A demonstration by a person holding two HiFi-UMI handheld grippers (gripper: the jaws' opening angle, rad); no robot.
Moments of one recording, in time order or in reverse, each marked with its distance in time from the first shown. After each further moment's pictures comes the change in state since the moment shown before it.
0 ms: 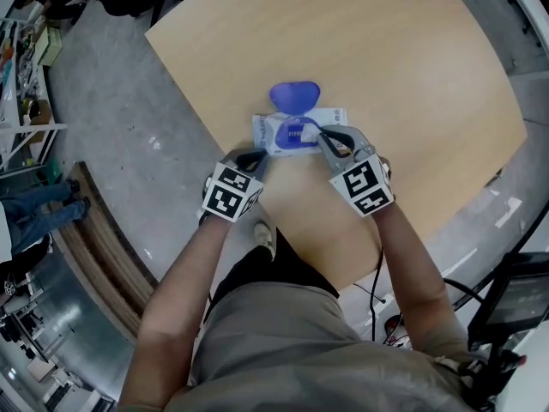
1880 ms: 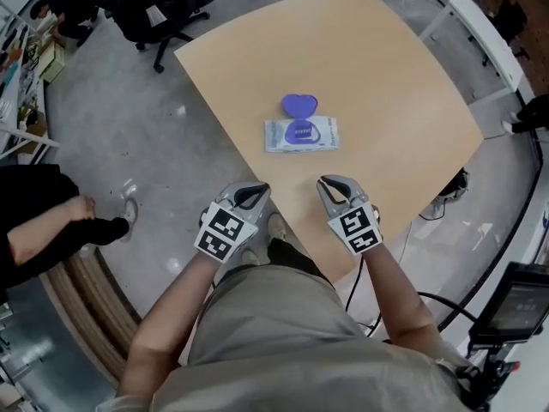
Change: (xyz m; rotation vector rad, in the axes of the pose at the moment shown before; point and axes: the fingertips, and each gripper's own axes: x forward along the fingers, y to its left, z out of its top) left arm -0.169 -0.086 -0.012 0.161 -0.356 -0.052; right arm -0.099 0.136 0.014 -0.008 0.032 -0.121
